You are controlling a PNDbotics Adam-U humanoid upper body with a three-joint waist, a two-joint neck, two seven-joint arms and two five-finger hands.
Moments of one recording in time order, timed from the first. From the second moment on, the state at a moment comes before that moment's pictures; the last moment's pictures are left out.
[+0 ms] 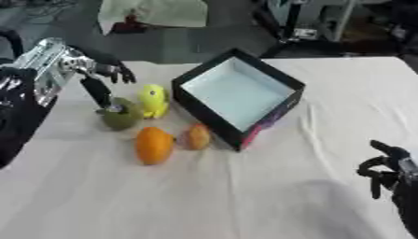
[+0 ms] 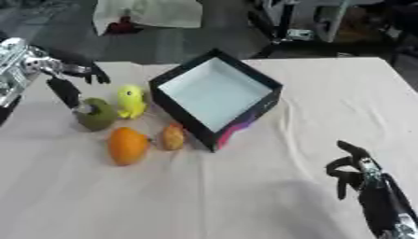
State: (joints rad) left arm -0.93 0.52 -0.37 -0.89 -0.95 -0.27 -0.85; right arm 0.13 -0.15 -0.07 -1.79 -0.01 -0.06 0.21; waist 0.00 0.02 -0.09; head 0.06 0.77
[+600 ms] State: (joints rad) left arm -0.93 0.47 -0.34 -0.77 -1.15 -0.32 -0.72; right arm 0.13 -0.15 -0.07 -1.79 -0.01 -0.06 0.21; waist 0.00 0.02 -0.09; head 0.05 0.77
